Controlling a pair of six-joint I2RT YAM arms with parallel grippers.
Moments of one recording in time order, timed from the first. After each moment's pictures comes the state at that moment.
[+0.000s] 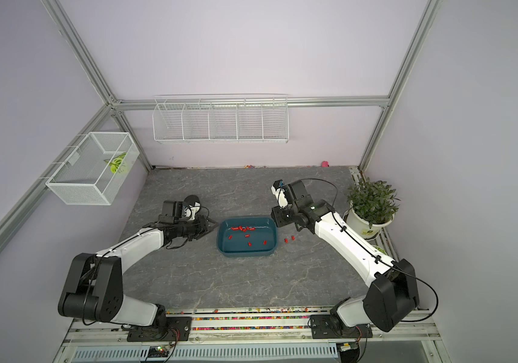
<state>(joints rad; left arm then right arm) -0.21 1.45 0.77 -0.18 0.63 -0.64 0.55 1.44 1.27 -0.69 -0.14 0.13</state>
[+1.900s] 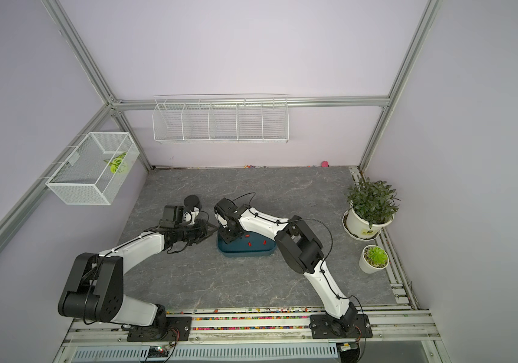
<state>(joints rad) -0.21 1.47 0.71 -0.13 0.61 -0.68 0.86 2.29 1.82 -0.71 -0.12 0.19</state>
